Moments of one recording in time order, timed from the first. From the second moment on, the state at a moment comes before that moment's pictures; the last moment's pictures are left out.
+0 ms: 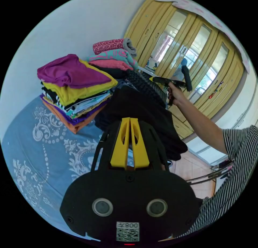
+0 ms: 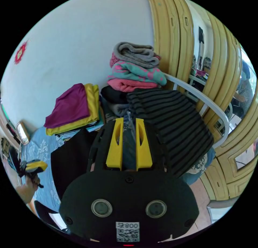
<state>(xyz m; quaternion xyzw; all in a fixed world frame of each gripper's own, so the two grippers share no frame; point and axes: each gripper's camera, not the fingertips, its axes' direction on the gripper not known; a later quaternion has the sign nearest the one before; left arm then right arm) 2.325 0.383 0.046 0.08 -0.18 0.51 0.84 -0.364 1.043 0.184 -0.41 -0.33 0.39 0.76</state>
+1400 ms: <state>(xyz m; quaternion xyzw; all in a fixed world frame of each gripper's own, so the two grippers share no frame) 1.791 0.576 -0.015 0.02 -0.08 0.40 0.91 -0.023 1.238 0.230 -0.08 -0.41 0.74 0.53</state>
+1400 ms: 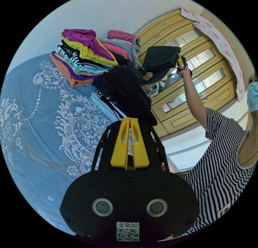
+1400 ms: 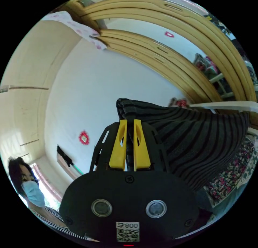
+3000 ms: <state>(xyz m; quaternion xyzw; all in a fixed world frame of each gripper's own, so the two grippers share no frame) 1.085 1.393 -0.559 0.56 -0.17 0.24 0.78 -0.031 0.556 -0.024 0.04 -0.83 0.51 0.23</state>
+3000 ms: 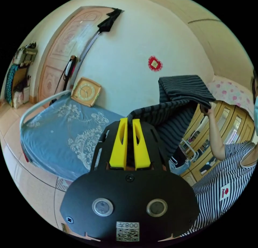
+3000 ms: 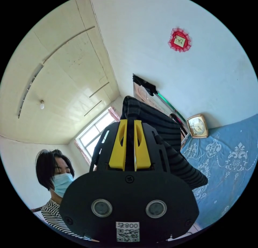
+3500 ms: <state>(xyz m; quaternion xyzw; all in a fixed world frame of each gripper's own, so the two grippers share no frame) 1.112 1.433 -0.563 0.55 -0.25 0.31 0.74 -0.010 0.567 -0.041 0.01 -0.79 0.56 0.24</state>
